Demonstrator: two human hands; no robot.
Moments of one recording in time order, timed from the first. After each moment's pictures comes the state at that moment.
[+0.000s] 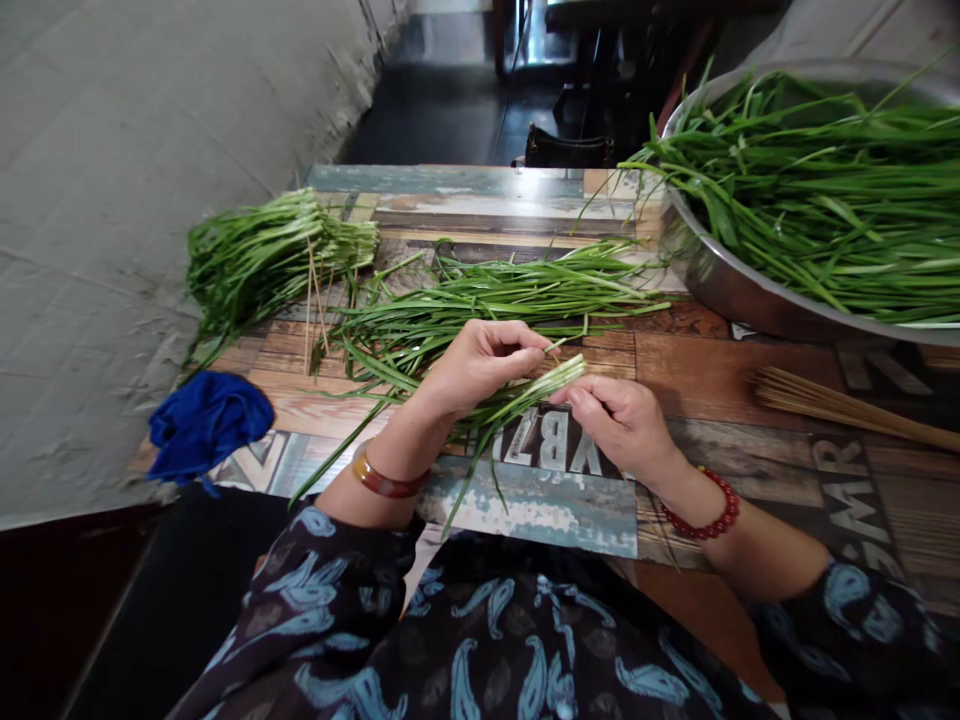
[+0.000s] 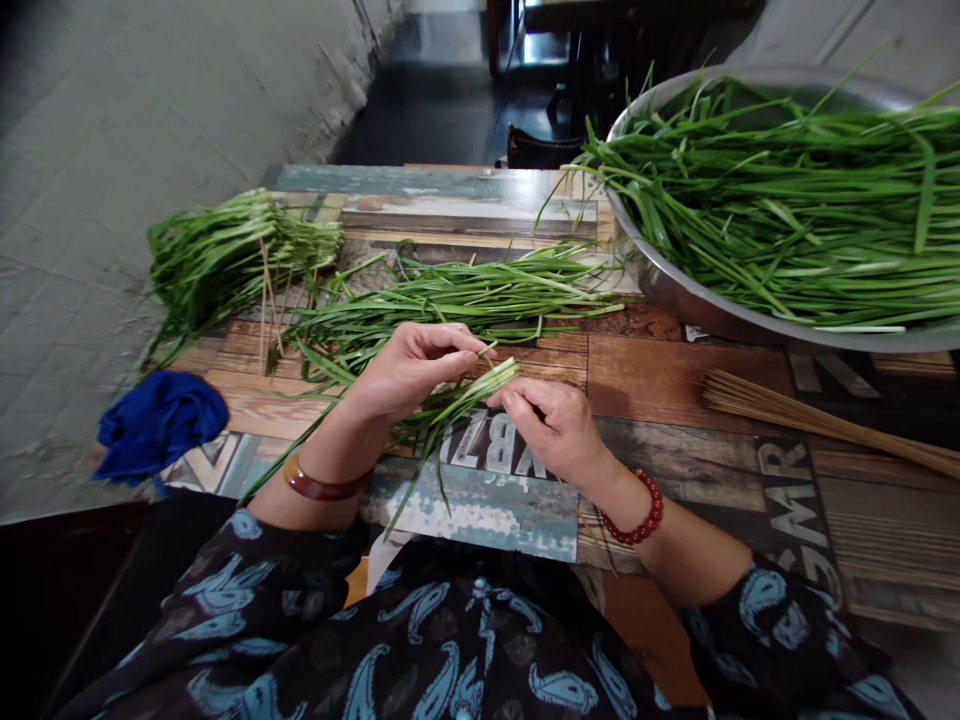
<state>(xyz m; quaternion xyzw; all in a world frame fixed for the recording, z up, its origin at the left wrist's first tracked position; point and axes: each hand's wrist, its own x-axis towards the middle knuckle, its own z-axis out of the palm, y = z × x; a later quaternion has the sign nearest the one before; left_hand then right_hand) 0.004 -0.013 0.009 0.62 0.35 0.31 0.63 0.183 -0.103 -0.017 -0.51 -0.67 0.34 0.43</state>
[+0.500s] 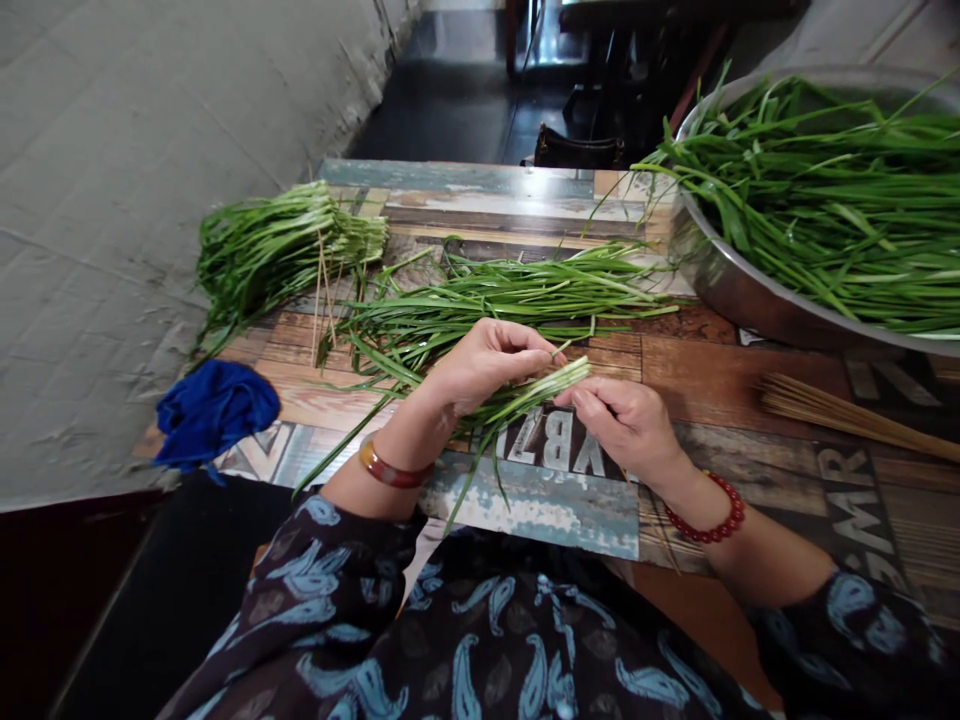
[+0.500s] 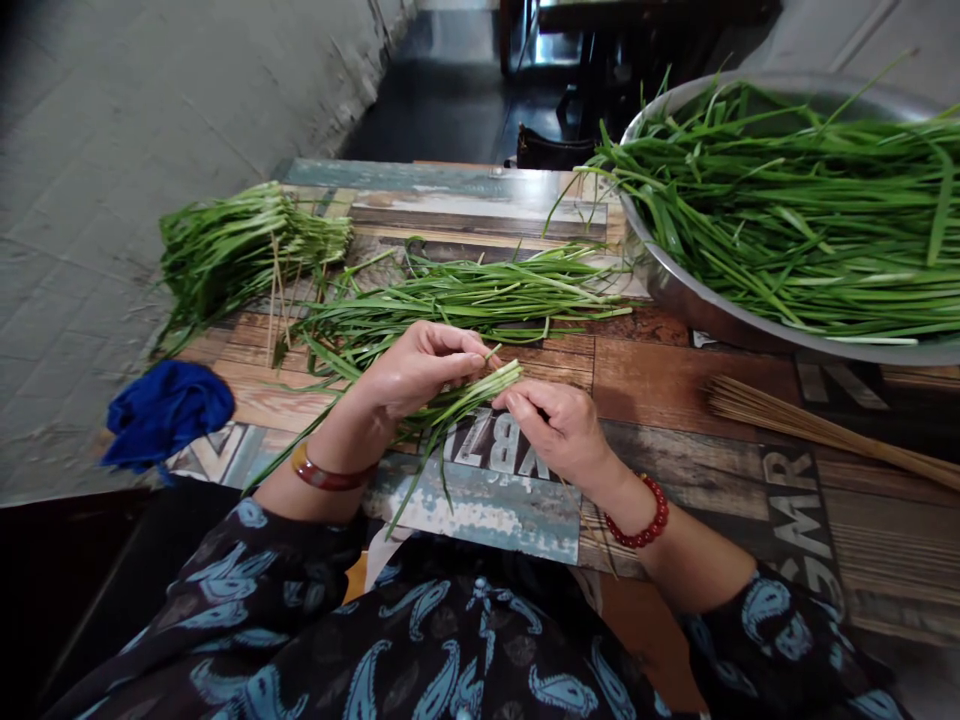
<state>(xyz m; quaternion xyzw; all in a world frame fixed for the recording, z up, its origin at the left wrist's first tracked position) 0.003 -0.013 0.010 0.58 0.36 0.26 0.68 0.184 -0.102 -0.014 -0.51 -0.69 0.33 0.41</state>
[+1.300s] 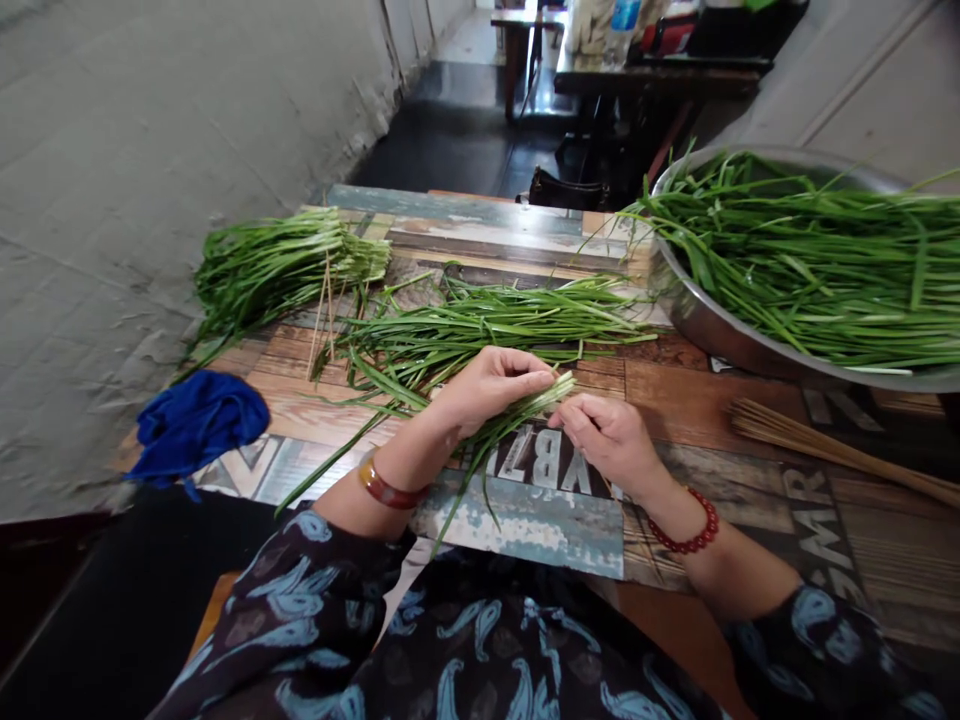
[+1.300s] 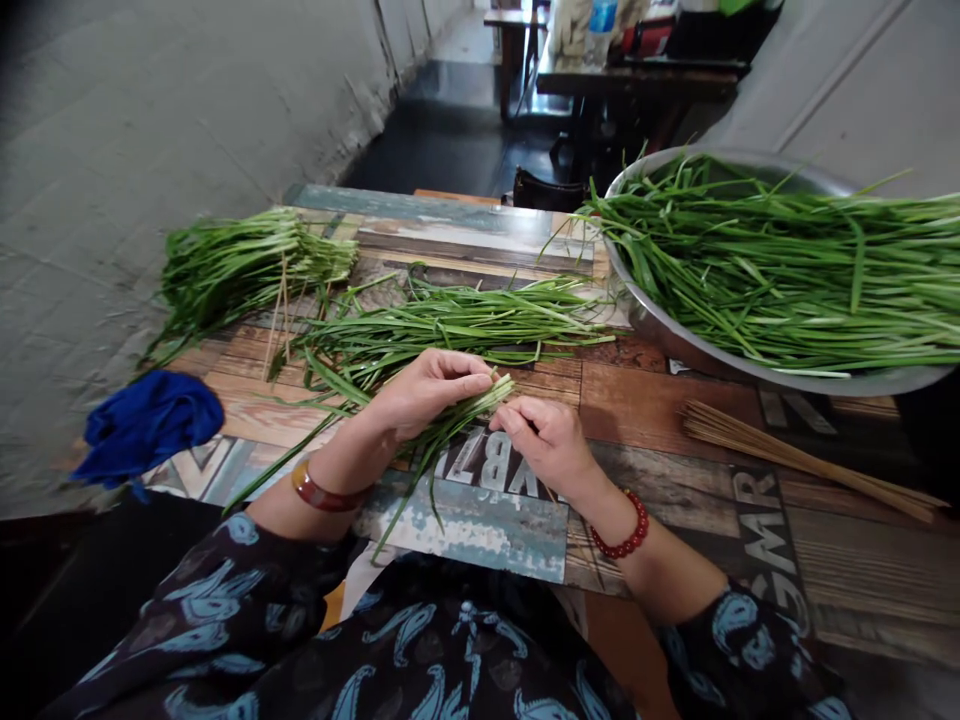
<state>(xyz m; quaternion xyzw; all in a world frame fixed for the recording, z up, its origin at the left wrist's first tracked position) 0.009 -0.019 0.010 0.56 0.35 0.27 0.70 0.185 -0.097 -0.025 -0.51 -0.67 0.37 0.40</state>
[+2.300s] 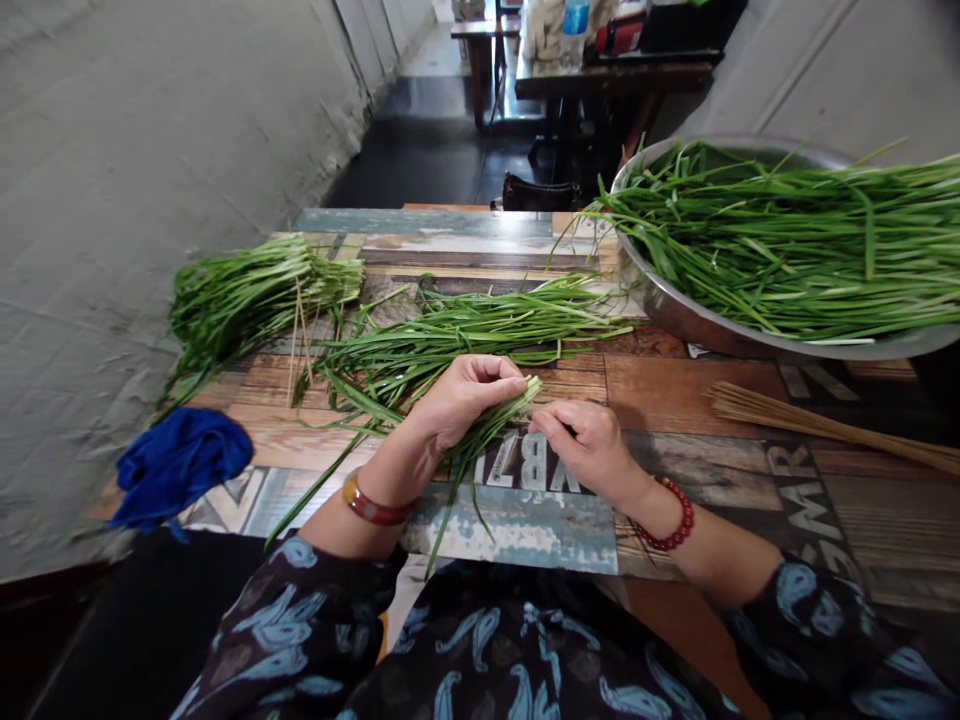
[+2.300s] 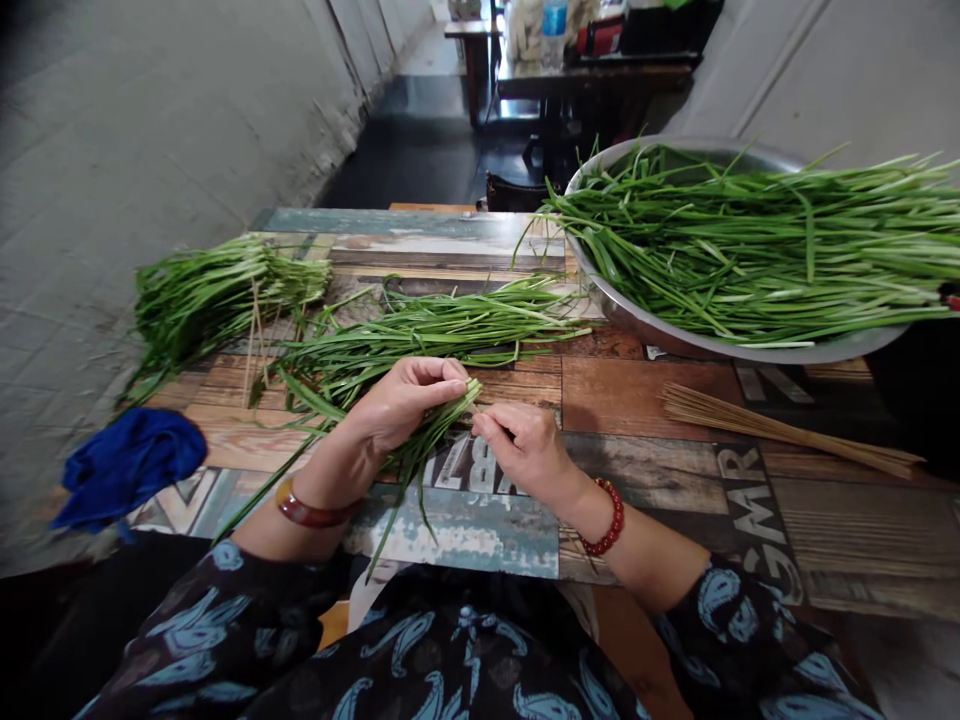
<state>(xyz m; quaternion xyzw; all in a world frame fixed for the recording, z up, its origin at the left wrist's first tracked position) 0.009 -0.015 0.002 0.55 0.37 0.27 0.70 0.175 -0.100 -0.029 -0.50 -0.70 0.24 0.44</state>
